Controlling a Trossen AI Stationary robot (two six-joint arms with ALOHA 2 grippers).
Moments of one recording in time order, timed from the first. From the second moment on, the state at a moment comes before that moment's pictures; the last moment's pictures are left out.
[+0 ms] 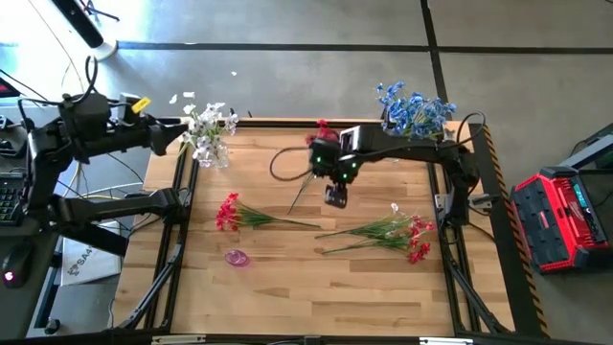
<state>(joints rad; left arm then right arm) 0.55 0.76 1.53 -1.20 -0.09 -0.50 -0.11 1.90 1.90 -1.33 -0.10 0.11</state>
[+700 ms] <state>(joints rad) 0.45 0.92 1.53 -1.08 0.03 -0.44 0.00 1.86 1.26 -0.97 -0.20 0.31</state>
